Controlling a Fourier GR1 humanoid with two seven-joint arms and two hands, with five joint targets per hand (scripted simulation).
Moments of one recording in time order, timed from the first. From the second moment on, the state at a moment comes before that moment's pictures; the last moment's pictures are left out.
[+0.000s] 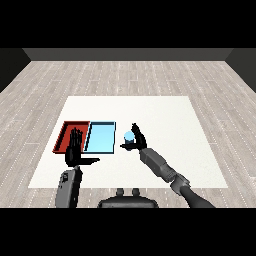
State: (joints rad) left arm 0.00 0.04 0.08 -1.58 0.16 -0.08 -0.44; right arm -0.74 0.00 0.66 -0.50 -0.96 -0.24 -0.66
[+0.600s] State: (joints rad) left arm 0.02 0.04 0.07 -1.60 0.17 -0.09 -0.45; right arm -0.79 0.00 0.74 -0.47 -0.97 -0.39 -0.59
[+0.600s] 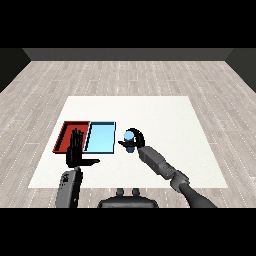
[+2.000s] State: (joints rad) left arm -0.13 0.00 -0.16 -1.42 0.11 0.01 -0.33; right arm -0.72 -0.14 0.60 -0.92 -0.65 -0.40 -0.53
